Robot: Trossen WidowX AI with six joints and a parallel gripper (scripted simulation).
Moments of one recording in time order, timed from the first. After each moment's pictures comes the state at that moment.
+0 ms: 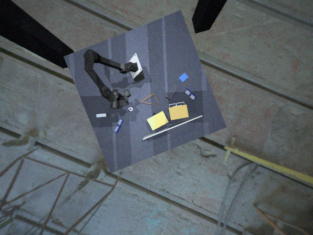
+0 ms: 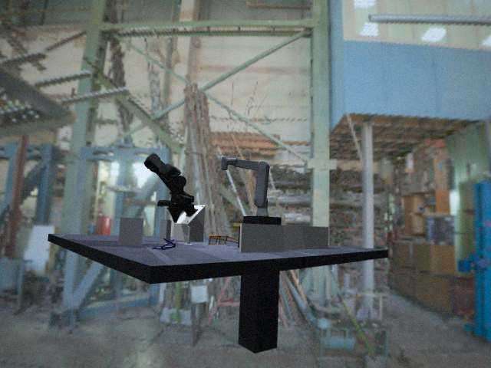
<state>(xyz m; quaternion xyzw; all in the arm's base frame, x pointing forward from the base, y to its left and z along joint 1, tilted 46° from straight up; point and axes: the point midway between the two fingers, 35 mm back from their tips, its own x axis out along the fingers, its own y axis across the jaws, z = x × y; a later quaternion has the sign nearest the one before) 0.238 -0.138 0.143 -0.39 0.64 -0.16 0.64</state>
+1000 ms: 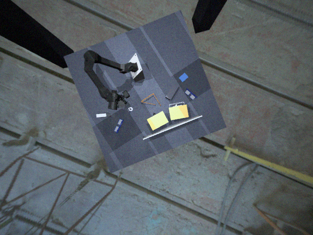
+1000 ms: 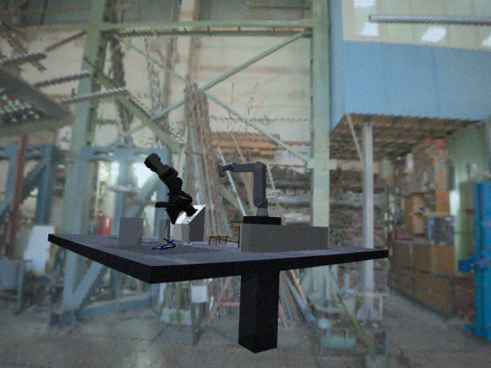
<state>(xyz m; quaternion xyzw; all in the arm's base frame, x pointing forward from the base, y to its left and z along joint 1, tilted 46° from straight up) 0.243 -0.151 0.147 -0.39 0.64 -0.15 0.64</state>
